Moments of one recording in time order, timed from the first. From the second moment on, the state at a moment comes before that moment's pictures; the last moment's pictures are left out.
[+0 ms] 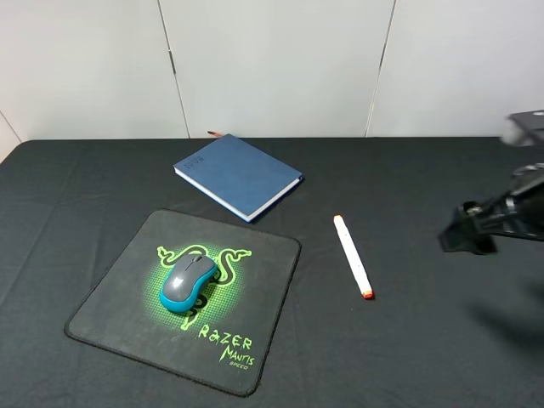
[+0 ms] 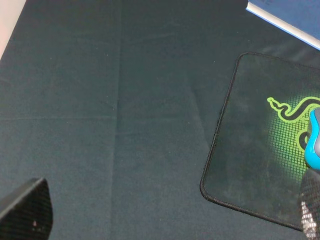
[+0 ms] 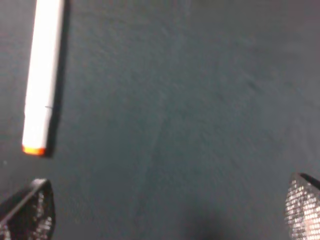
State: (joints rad) left arm 0.01 0.00 -0.50 0.08 1.05 -0.03; right arm 0.11 1.26 -0.62 0.27 0.57 -0.34
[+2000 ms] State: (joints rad) left arm 0.01 0.00 -0.50 0.08 1.05 -0.03; right arm 0.43 1.90 -0.91 0.21 0.35 -0.33
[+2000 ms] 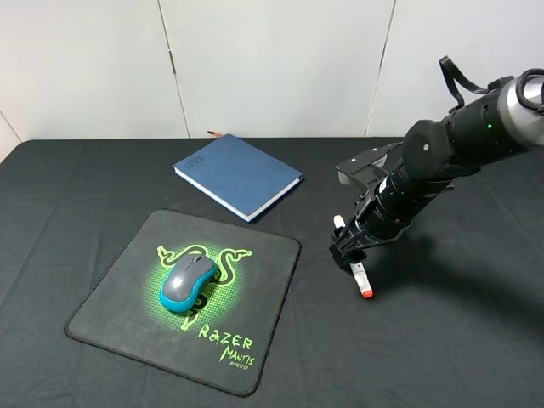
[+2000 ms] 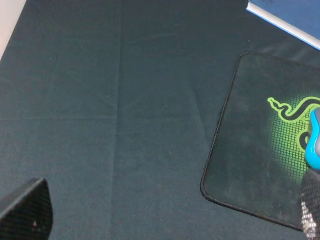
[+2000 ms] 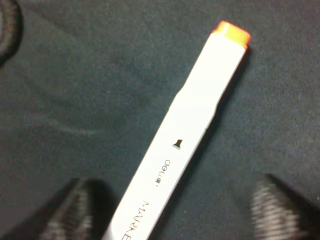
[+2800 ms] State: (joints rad) left arm 0.01 0.00 -0.50 0.08 1.05 -0.03; right arm 0.43 1.90 -1.12 0.19 0.65 -0.32
